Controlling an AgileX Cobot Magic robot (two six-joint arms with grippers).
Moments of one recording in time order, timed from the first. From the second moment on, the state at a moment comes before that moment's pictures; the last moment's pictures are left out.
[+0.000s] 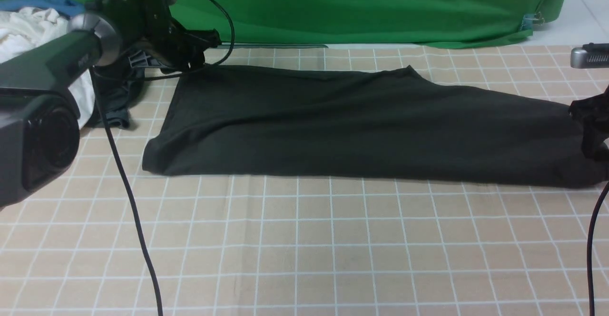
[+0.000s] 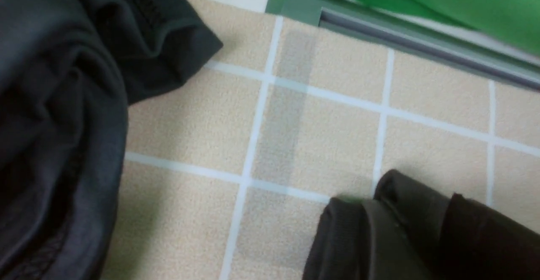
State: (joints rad) right arm -0.20 2.09 -1.67 -0.05 1.19 -0.08; left arm -0.03 2.45 -2.10 0.01 0.58 -0.29
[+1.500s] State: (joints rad) right arm -0.19 2.06 -1.67 0.03 1.02 0.00; left arm 0.01 2.26 -2.25 -0.17 0.95 -0.09
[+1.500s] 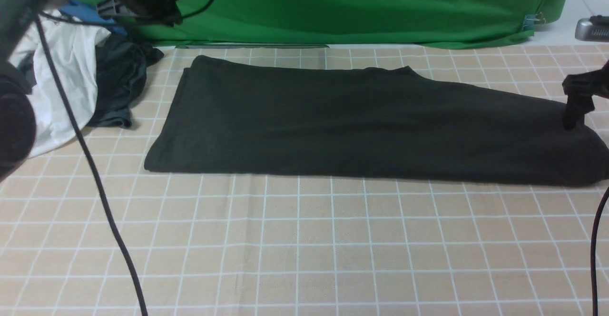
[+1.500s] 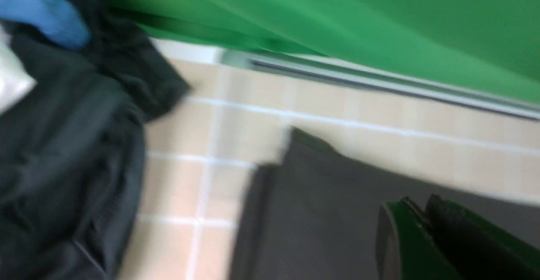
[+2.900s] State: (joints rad) right arm -0.22 2.04 -1.89 0.03 1.14 -0.04; left arm 0.01 1.08 -1.10 -0.33 0.79 -0.04
